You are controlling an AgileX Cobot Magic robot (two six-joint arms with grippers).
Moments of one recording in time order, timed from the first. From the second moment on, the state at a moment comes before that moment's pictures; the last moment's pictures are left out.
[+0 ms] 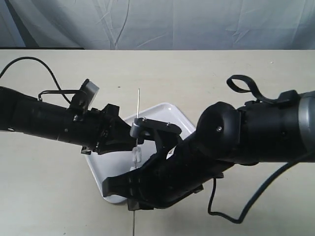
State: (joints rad) left arm -0.25 1.83 -0.72 -1.59 1.02 1.13; right arm 0.94 1.68 -0.81 0.89 0.43 -0.10
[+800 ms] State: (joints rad) left arm -0.25 1.83 -0.72 -1.70 1.08 1.18; right arm 0.59 1.74 -1.00 0.74 1.08 -0.12
